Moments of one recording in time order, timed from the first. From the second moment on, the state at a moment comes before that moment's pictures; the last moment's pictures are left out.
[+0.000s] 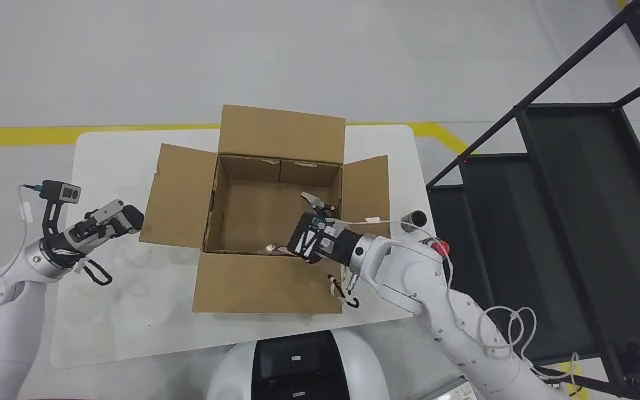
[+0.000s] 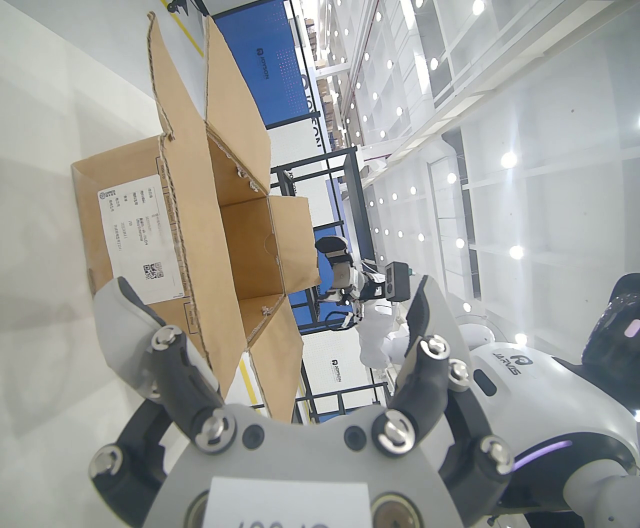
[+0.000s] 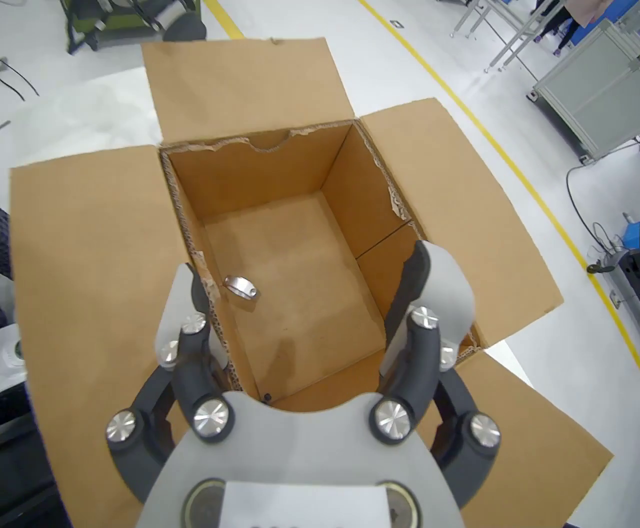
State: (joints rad) left arm 1.24 -0.88 -1.56 -1.16 -0.66 -0.56 -1.26; right arm -1.39 -1.16 1.08 -2.02 -1.44 -0.44 0.39
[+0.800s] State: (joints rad) left arm 1.24 -0.88 -1.56 -1.16 -0.66 -0.56 -1.26; right arm -2.00 -1.09 1.69 -2.21 -1.26 -0.64 -0.06
